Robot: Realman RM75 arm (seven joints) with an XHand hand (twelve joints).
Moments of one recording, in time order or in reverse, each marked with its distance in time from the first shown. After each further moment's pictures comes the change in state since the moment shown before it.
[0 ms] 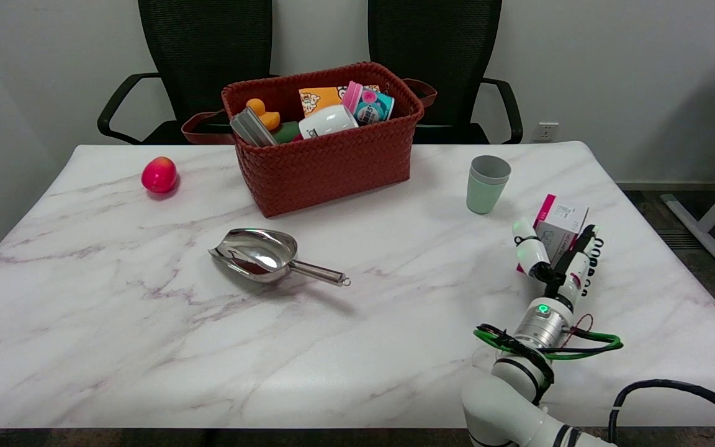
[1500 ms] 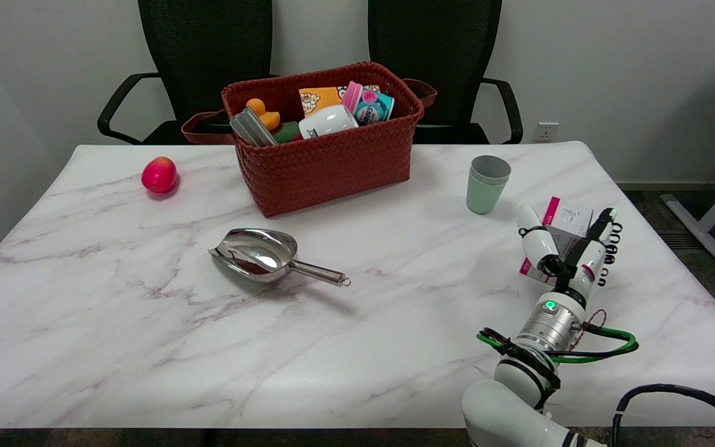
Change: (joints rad) arm -0.031 0.003 -0.001 0.089 -0.103 0.088 -0.113
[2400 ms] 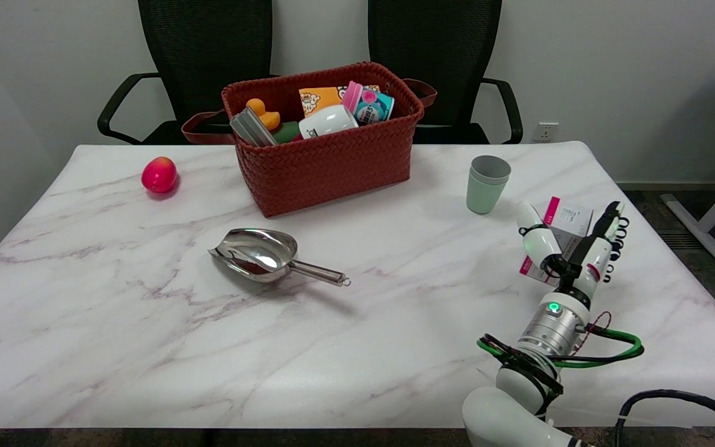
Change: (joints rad) arm -0.021 -0.002 -0.001 0.018 -0.064 0.023 0.026
